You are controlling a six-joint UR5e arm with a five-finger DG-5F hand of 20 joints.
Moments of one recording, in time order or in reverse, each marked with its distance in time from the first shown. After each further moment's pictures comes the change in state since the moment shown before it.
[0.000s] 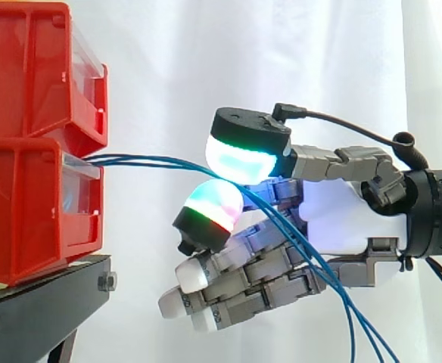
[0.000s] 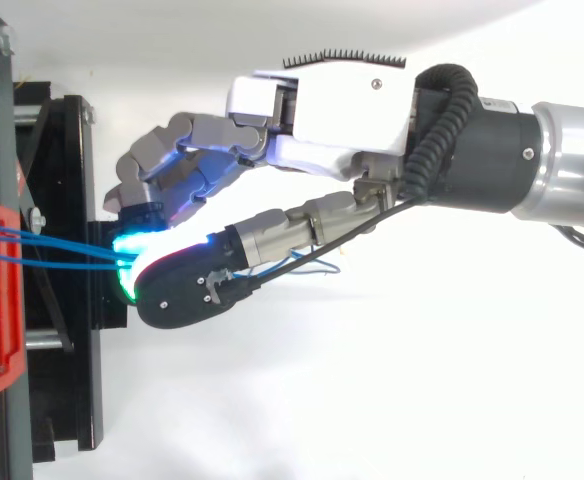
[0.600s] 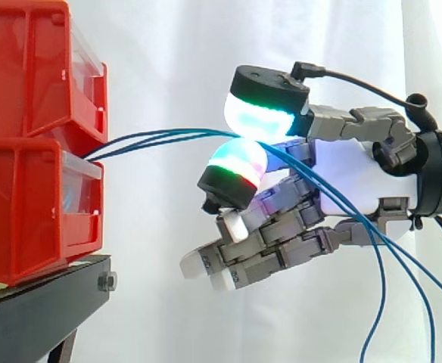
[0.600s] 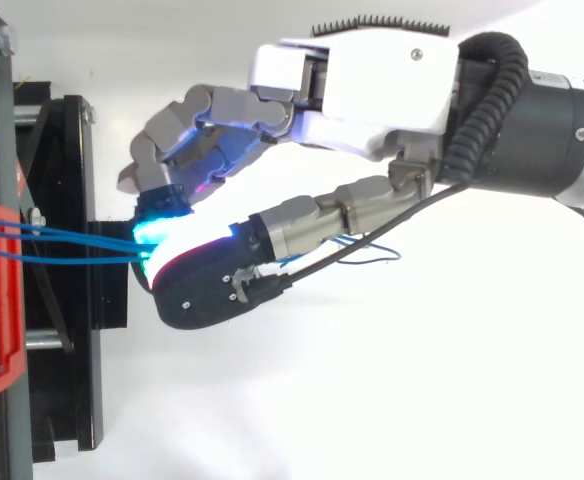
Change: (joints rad) arm -0.008 0.055 0.000 -0.069 0.000 -0.056
